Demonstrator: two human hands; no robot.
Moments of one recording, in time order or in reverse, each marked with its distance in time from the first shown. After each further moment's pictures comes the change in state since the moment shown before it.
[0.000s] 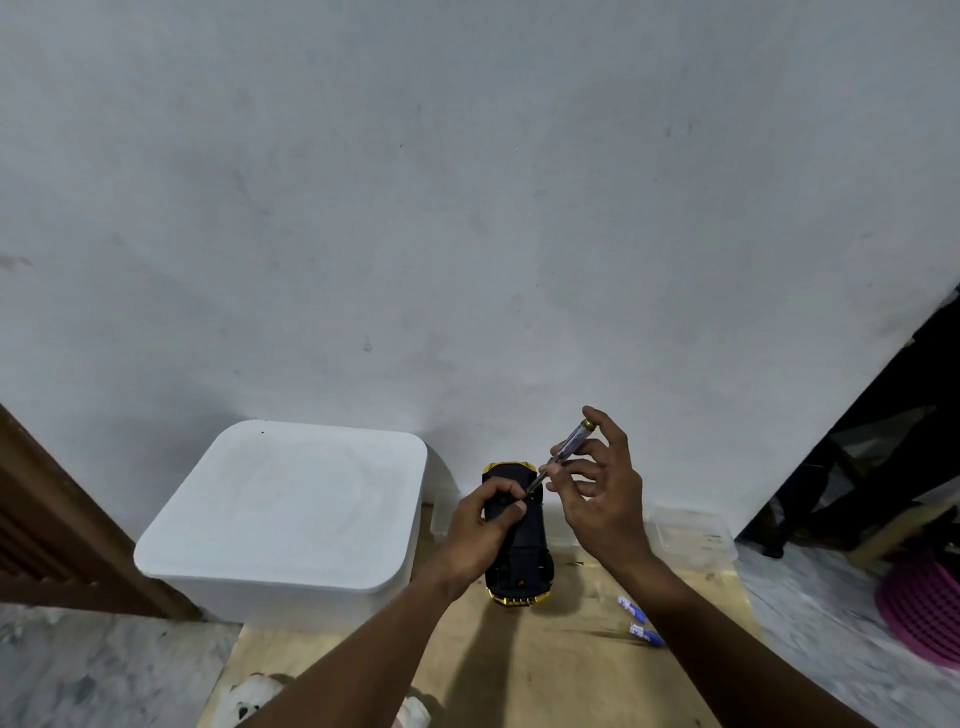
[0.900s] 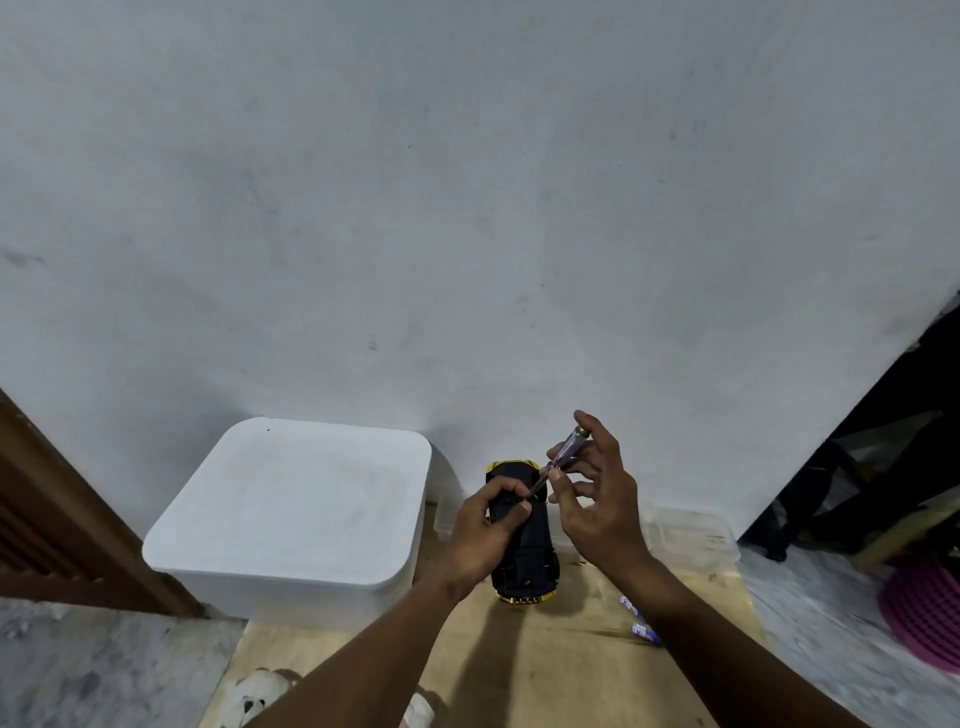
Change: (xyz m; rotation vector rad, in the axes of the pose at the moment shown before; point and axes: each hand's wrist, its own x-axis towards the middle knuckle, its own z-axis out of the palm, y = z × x) left_hand -0.006 0.000 0.001 -0.018 -0.006 0.024; right_hand -0.008 0.002 0.003 -0.023 -0.056 -0.073
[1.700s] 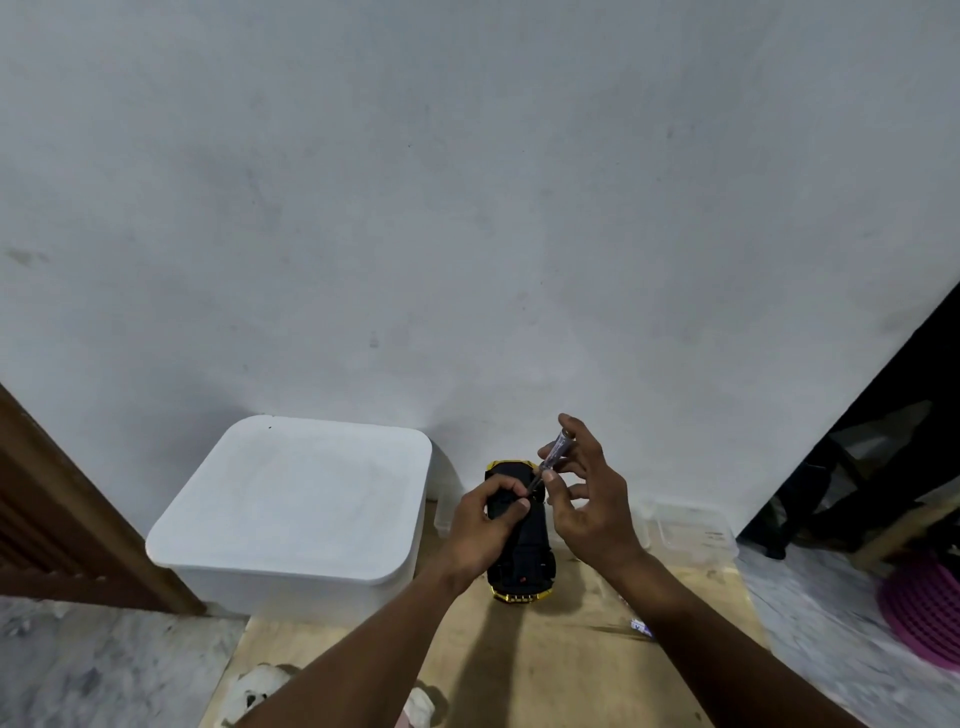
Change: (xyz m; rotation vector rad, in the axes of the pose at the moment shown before) left_hand 0.003 -0.004 -0.001 0.043 0.019 0.025; right_hand -0.003 -0.003 0.003 -0.052 -0.056 -0.071
